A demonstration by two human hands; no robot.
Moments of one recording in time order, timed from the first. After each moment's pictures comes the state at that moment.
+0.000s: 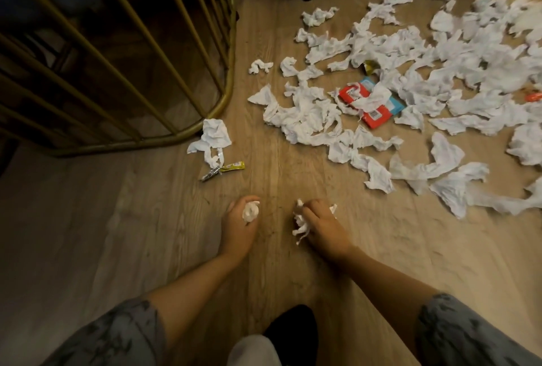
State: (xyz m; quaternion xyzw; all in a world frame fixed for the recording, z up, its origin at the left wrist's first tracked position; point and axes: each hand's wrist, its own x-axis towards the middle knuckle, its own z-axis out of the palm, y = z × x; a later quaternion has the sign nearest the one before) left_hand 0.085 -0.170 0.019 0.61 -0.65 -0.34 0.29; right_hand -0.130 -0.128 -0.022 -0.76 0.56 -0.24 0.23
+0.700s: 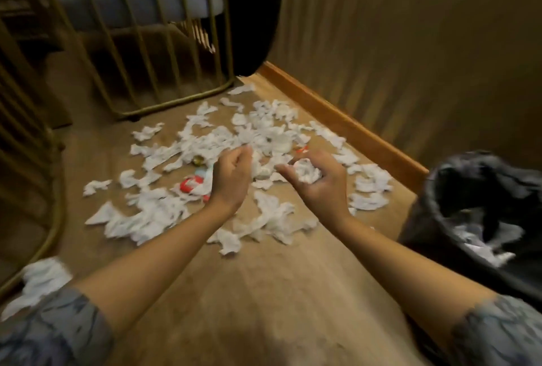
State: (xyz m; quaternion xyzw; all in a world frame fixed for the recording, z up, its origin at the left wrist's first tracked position) left_hand -0.227 -0.180 0.246 0.34 -0.70 -0.53 0.34; right_hand -0.339 -0.055 0.239 -0.47 0.66 -0.57 -0.11
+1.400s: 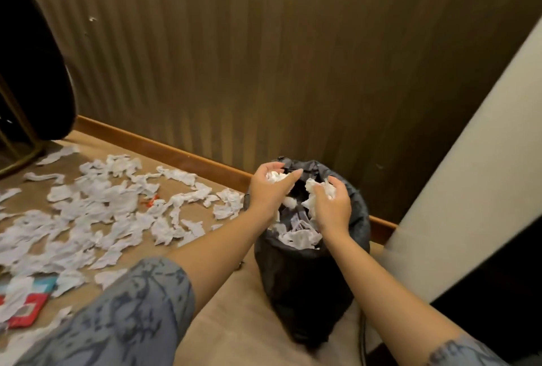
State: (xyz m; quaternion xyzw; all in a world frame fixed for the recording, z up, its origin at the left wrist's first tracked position) left_hand -0.464 0.085 0.270 0.14 -0.67 -0.71 0.15; right_hand -0.469 0.204 0.255 0.10 0.76 -0.63 -0.12
